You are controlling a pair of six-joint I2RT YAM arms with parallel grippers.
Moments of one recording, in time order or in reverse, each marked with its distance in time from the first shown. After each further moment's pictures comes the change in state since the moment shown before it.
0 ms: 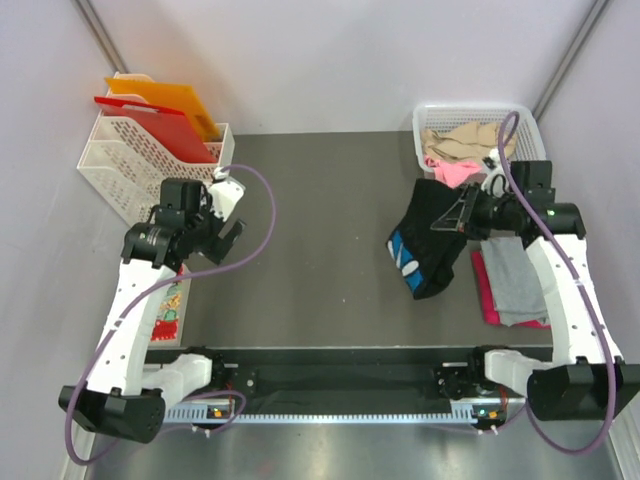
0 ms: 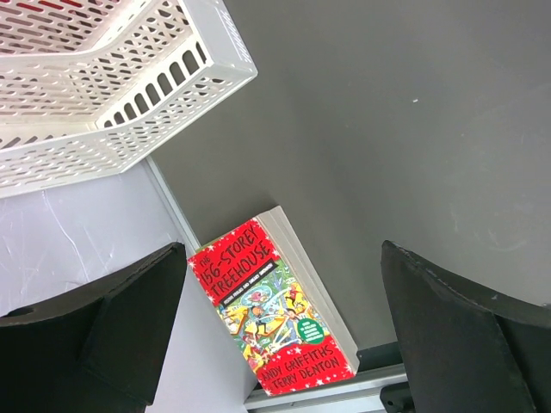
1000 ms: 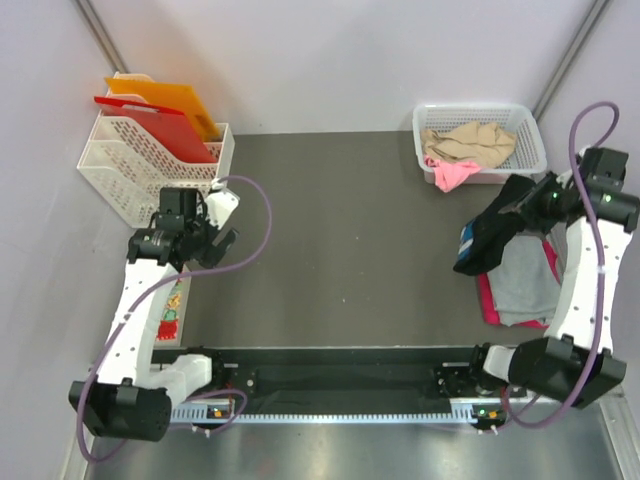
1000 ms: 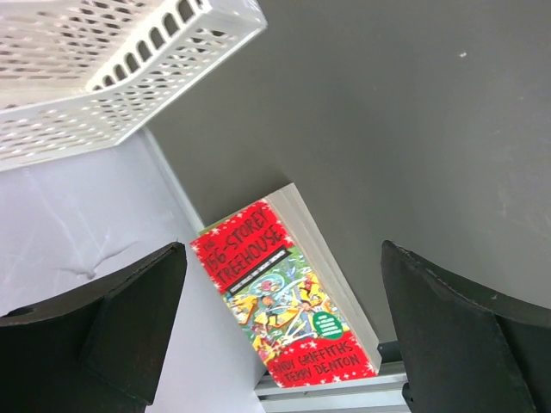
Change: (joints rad) left arm 0.093 -0.010 -0.121 0.066 -0.002 0.092; right arm -0.418 0.045 0.166 -0.199 0.269 0.034
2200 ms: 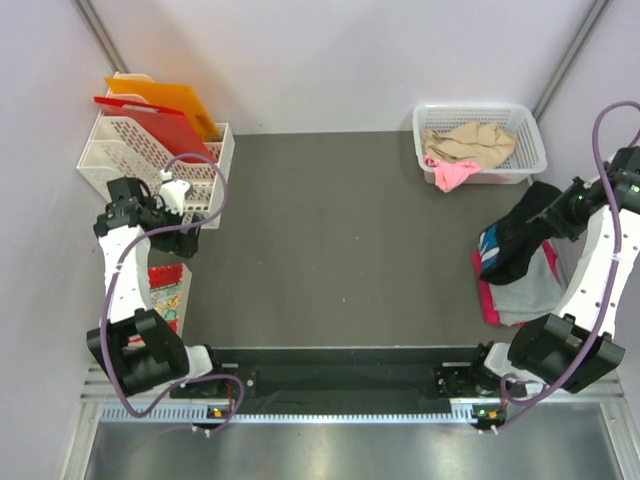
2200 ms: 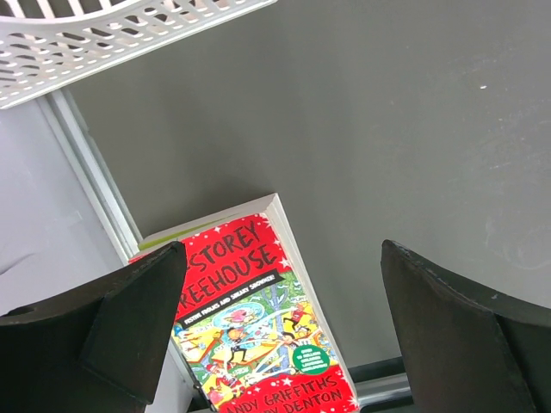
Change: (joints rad) left arm 0.457 0.260 0.058 0.030 0.415 0.040; right arm -0.161 0.122 0.133 -0.163 0.052 -0.127
